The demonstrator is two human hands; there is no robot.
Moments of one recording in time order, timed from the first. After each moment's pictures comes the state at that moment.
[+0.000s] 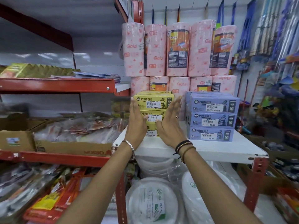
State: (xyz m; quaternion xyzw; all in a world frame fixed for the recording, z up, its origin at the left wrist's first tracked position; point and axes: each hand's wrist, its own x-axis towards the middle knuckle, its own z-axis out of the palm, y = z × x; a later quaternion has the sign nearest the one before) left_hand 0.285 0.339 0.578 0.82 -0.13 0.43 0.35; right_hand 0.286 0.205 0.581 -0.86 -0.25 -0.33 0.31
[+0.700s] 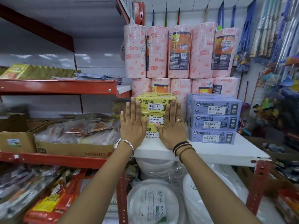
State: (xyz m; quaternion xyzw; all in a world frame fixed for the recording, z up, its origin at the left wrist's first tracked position) left_hand 0.313 0.367 0.560 0.88 -0.06 0.46 0.10; right_hand 0.323 0.202 0.558 -0.86 -0.19 -0.45 0.12
